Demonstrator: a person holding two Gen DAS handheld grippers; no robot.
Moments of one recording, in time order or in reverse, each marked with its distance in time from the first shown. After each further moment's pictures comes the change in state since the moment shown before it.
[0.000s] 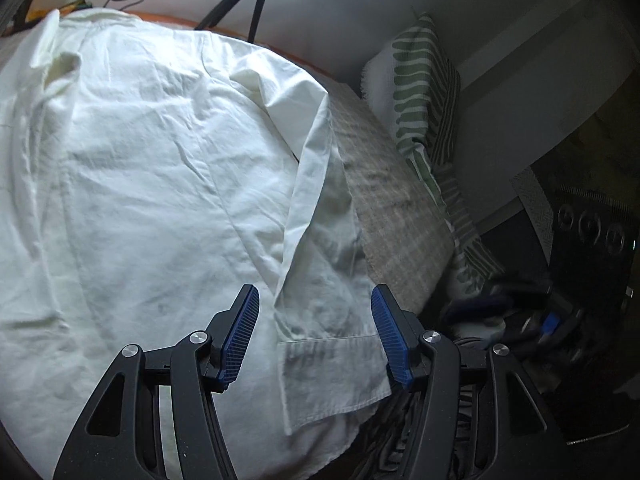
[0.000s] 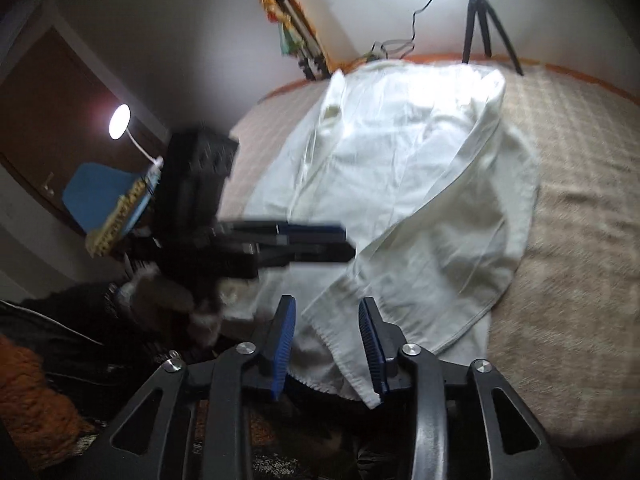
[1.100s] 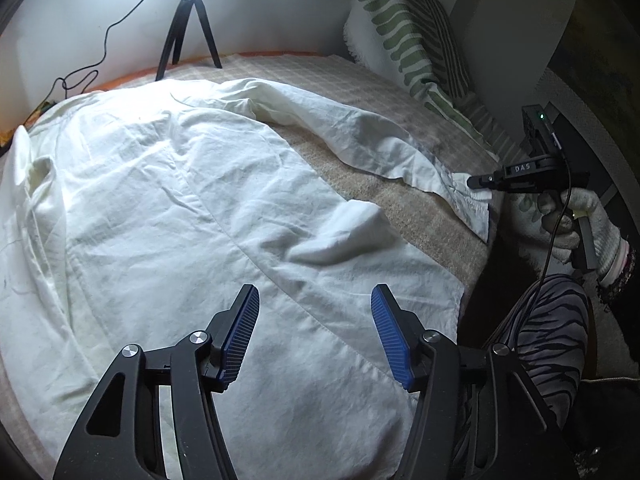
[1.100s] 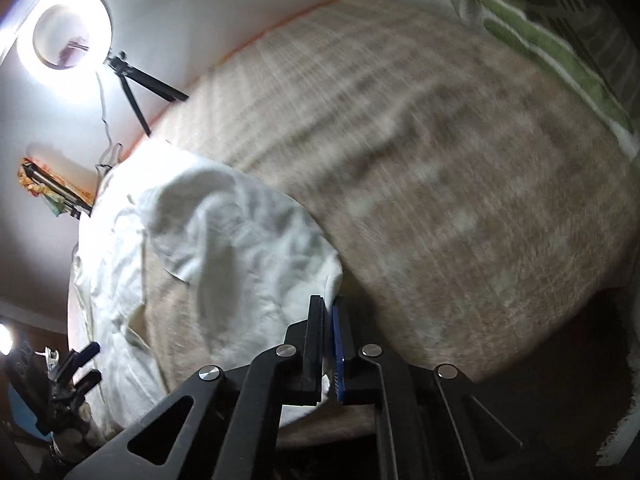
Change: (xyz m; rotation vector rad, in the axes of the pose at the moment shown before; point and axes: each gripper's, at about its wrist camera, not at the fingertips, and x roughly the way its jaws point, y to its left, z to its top) left arm 0.020 -0.033 -0.003 0.349 0.053 0.265; right arm -0.075 -0.219 -0.065 0.672 -0.162 -0.443
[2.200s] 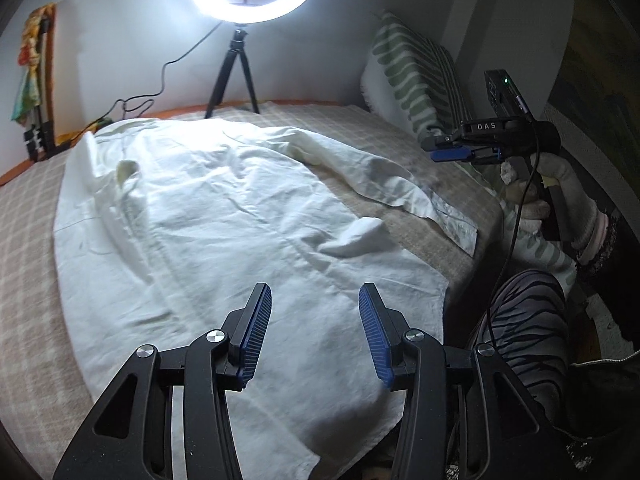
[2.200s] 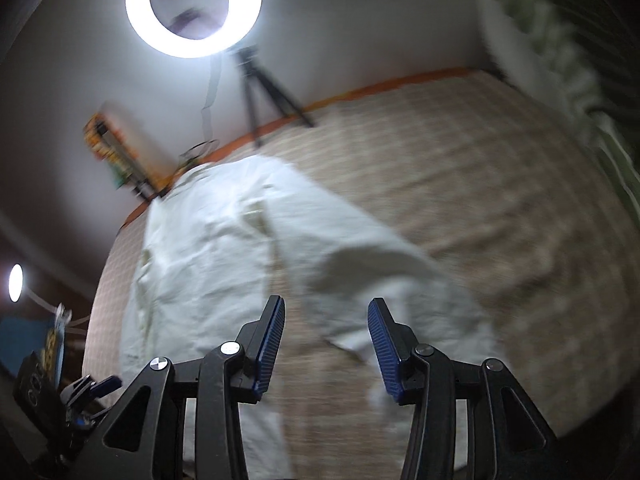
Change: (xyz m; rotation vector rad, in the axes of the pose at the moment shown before) left arm -0.075 0.004 -0.038 -0.027 -0.171 0.053; right arm -0.015 0.111 0.027 -0.216 -0.110 0.088
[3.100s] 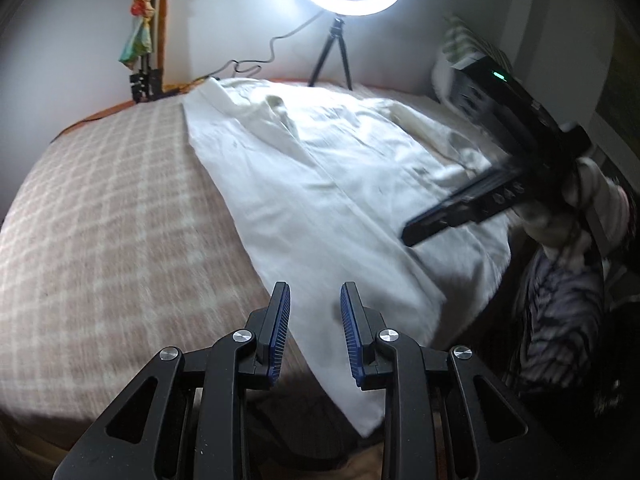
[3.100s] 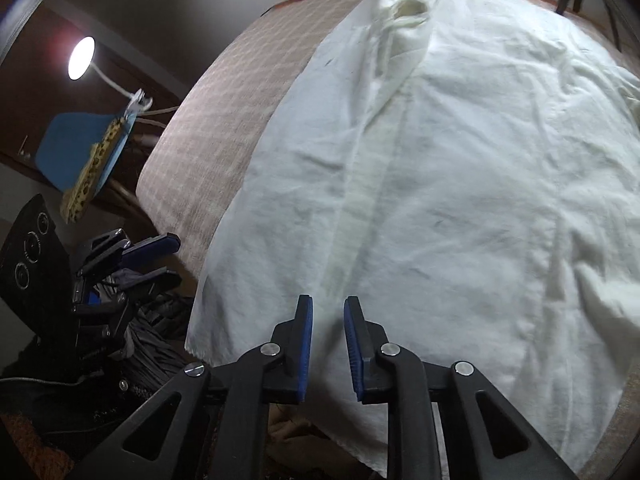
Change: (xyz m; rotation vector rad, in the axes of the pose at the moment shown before) left arm -0.081 0.079 -0.085 -0.131 0.006 0.205; right arm 0.119 0.264 -0.127 -0.516 0.517 0.306
